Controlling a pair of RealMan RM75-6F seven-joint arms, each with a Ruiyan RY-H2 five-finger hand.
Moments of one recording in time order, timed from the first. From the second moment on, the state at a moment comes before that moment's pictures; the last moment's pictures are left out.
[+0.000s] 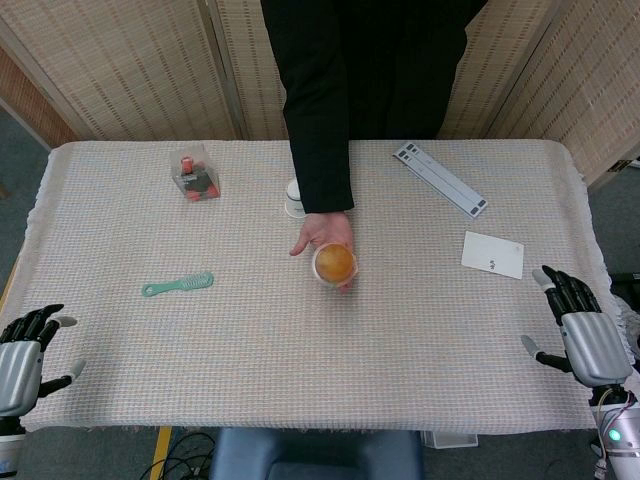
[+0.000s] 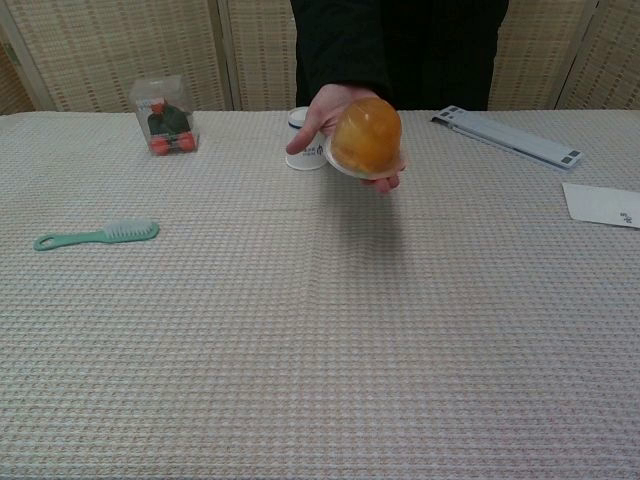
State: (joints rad) left arm -0.06 -1.11 -0.06 -1.76 1.48 1.54 0.18; right arm 0.13 -1.01 0.06 -1.76 -1.50 1.40 0.03
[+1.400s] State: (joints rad) left arm -0.02 -1.08 -0.05 -1.76 1.49 1.59 0.15; right arm 0.91 -1.26 0.32 -1.67 -1.16 0.68 -0.21
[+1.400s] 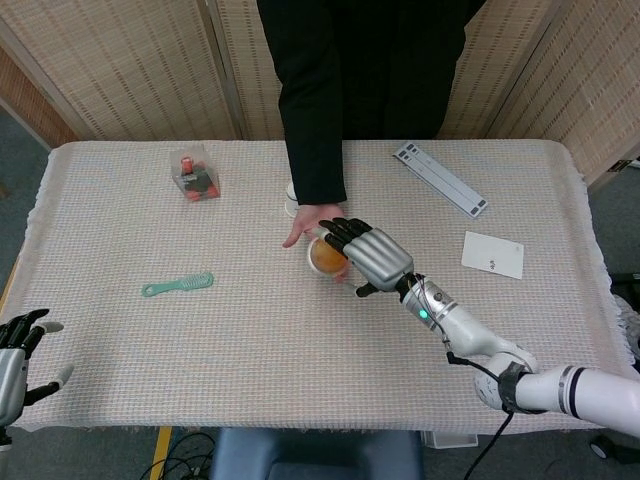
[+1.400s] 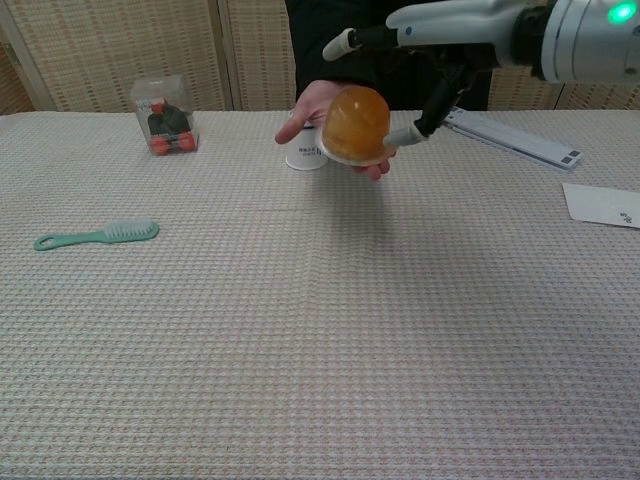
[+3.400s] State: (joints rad) left arm -0.04 -1.12 -0.05 -1.70 1.49 1.53 0.10; right arm 0.76 -1.31 0.08 -1.42 -1.20 0.81 -0.13
